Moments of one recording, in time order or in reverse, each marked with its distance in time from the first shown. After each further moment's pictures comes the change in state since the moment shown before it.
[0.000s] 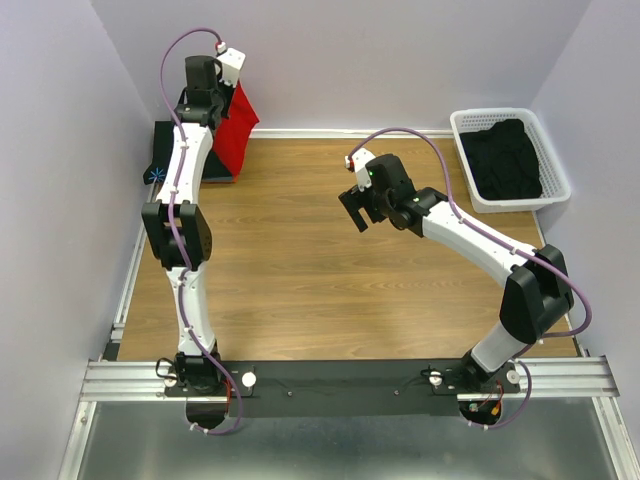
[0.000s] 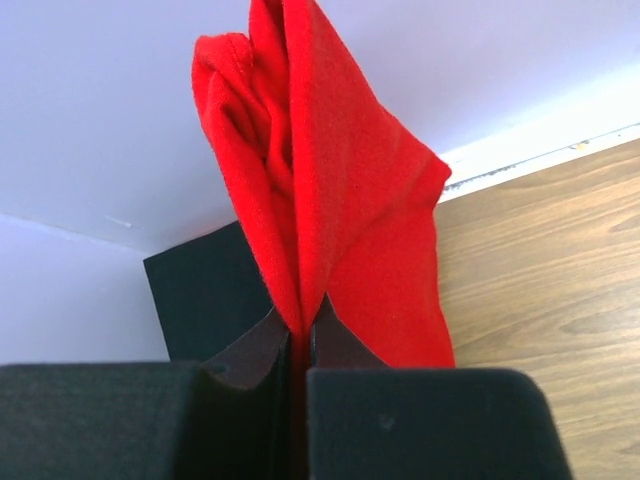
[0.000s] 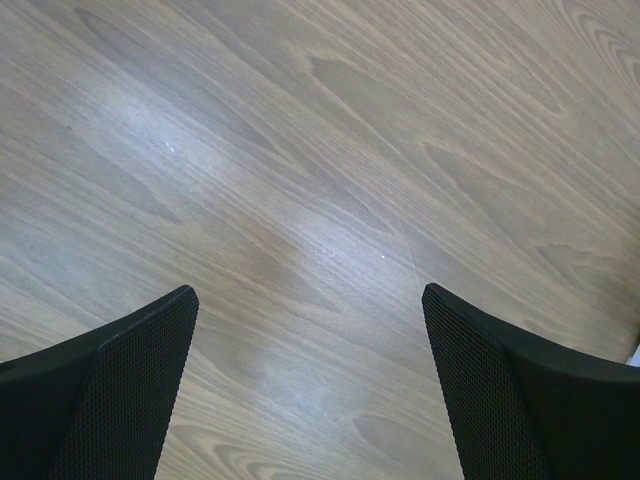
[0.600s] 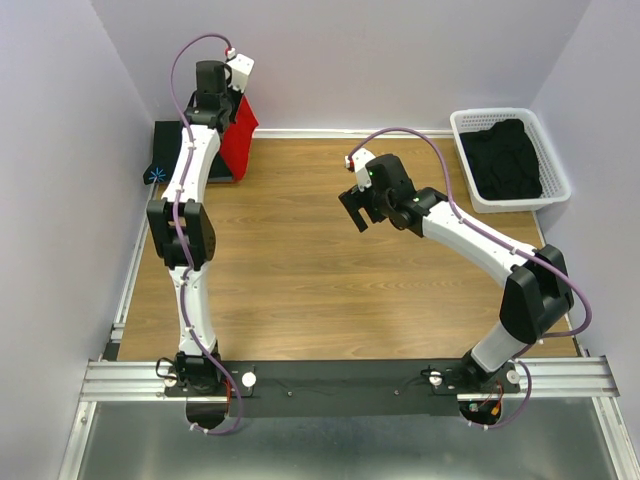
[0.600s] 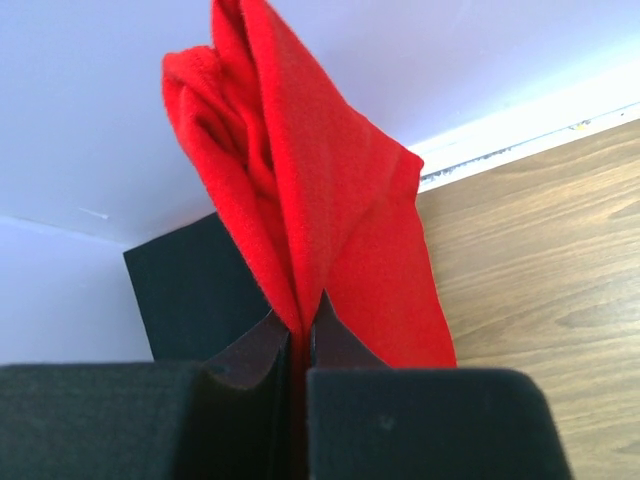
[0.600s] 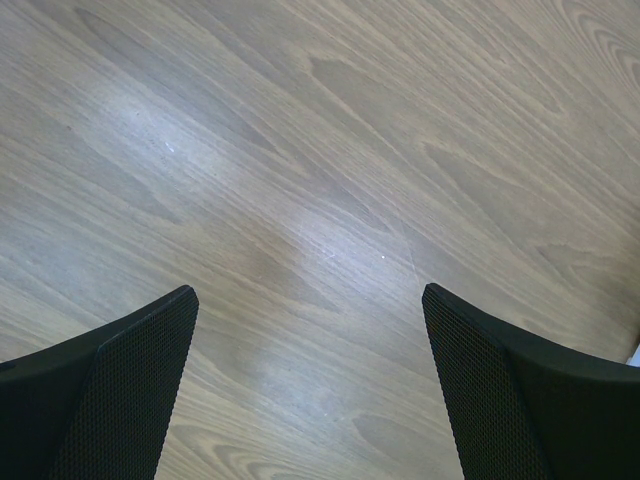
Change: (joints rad) left arm -0.026 0.017 -0.034 0.015 -0.032 0.004; right arm 0.000 0.000 0.000 0.001 0.000 0.000
